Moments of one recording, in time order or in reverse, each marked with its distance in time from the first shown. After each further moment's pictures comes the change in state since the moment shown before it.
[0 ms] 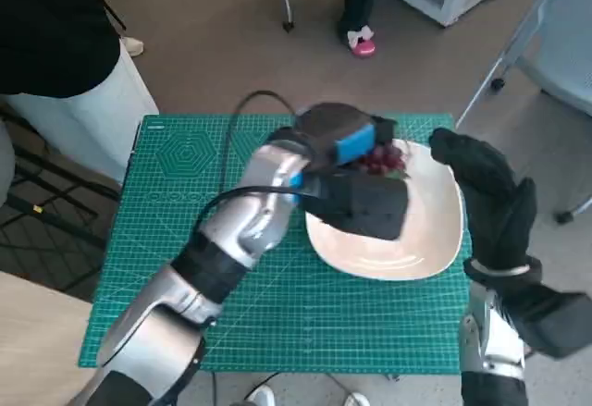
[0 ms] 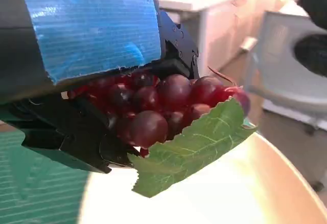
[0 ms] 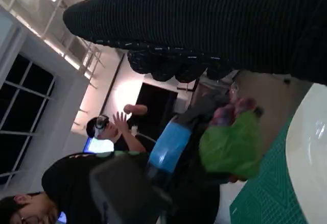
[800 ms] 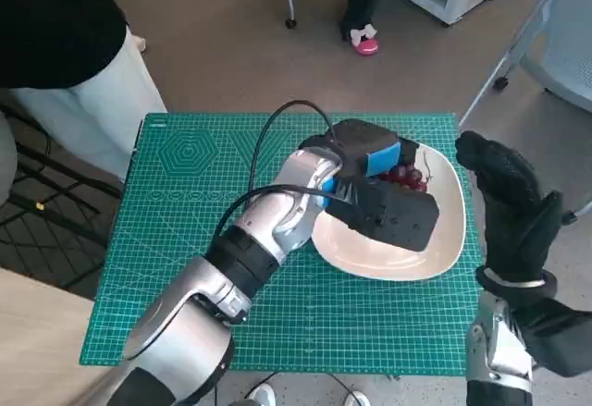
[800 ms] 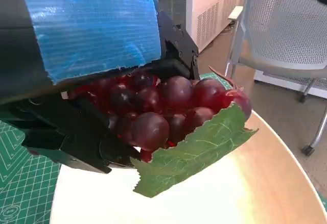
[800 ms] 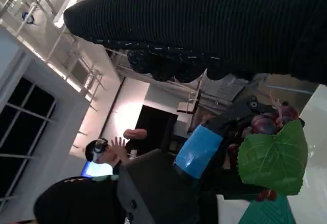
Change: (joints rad) left arm -0.062 -0.071 -0.019 0.185 -0.007 -0.065 0.013; right arm 0.039 0.005 -0.026 -0.029 -0.036 -0.027 -0.080
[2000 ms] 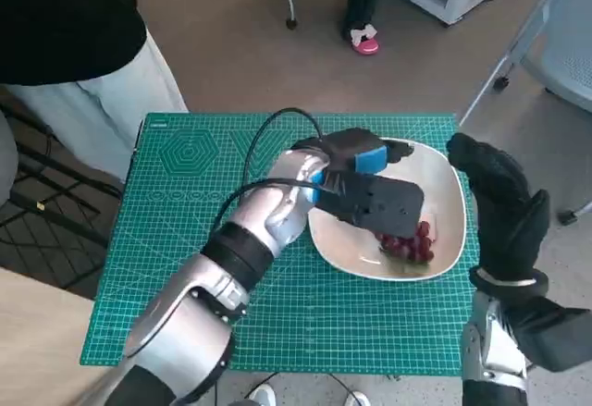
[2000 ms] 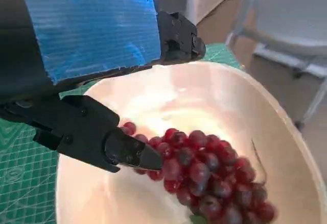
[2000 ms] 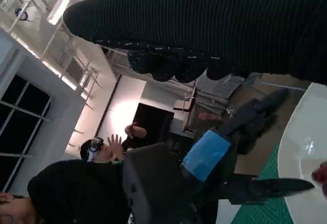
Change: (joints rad) left arm -0.014 0.026 0.061 0.122 -0.123 -0.097 -0.070; right arm -0.011 0.008 0.017 0.025 -0.006 -0.011 -0.001
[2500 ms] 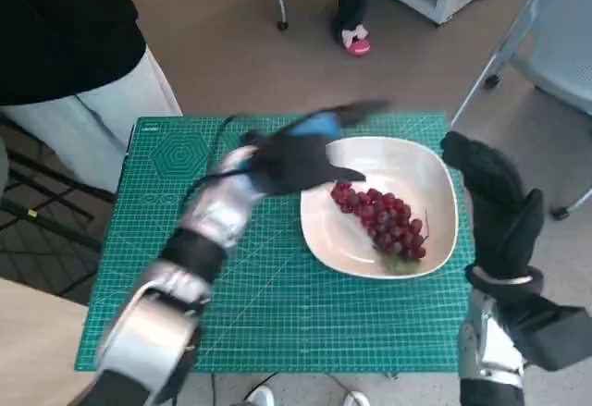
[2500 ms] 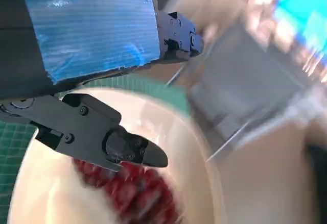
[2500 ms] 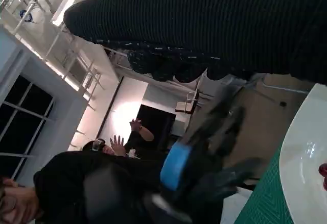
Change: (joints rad) left arm 0.250 0.145 0.340 -0.101 -0.356 -0.259 0.066; right arm -0.004 0.007 0.022 0.000 0.000 -0.004 0.001
